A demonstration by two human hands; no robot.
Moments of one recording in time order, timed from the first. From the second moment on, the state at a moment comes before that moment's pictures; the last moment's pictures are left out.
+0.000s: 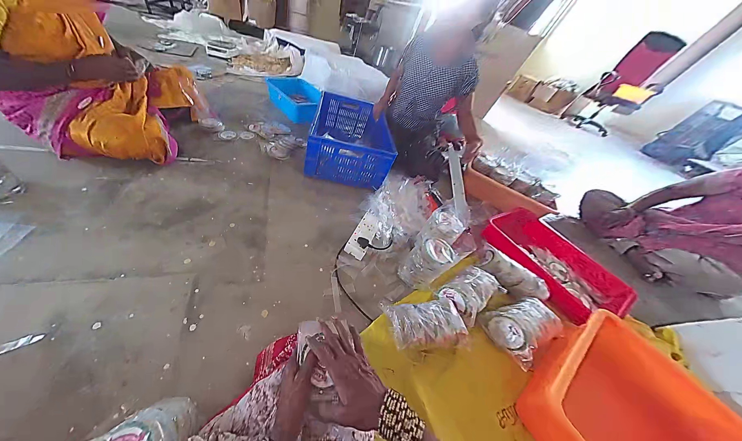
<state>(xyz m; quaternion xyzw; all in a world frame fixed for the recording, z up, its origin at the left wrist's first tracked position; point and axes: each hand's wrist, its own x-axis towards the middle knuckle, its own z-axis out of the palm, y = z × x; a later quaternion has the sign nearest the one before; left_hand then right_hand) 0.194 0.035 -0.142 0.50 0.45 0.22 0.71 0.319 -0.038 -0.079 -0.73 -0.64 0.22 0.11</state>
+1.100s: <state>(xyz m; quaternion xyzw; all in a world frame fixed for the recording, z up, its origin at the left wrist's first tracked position) -0.103 0.061 -0.054 0.74 0.54 0.33 0.22 0.155 0.041 0.013 -0.16 -0.49 0.57 0.64</state>
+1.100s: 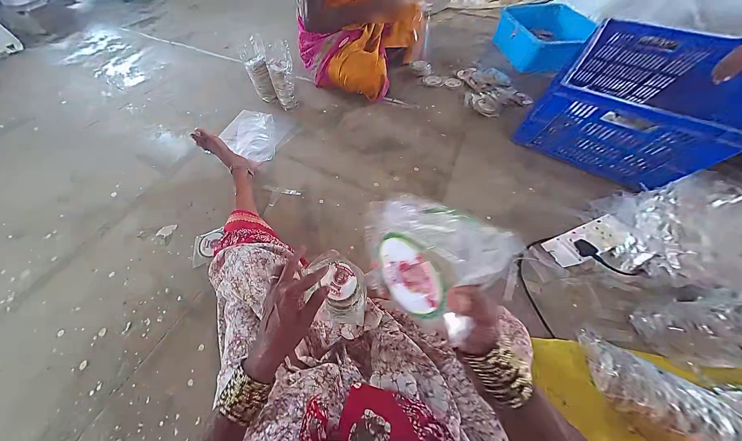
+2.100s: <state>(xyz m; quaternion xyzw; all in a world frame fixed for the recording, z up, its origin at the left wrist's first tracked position) -0.078 0.080 -0.065 0.48 0.58 0.32 0.58 0.058 0.123 0.034 -0.54 -0.75 0.29 -0.24</state>
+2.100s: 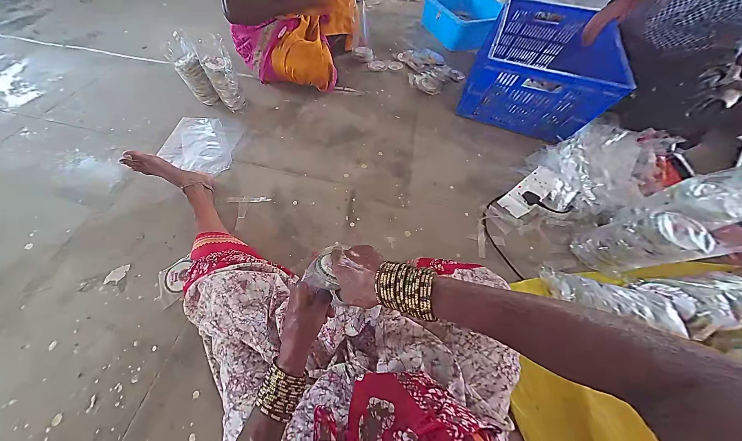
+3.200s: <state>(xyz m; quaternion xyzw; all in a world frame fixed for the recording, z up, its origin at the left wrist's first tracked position) -0.066 0.100 -0.055 0.62 0.46 0.31 0.56 0.068 0.117 -0.017 -0.55 -0.77 0.30 -0.13</state>
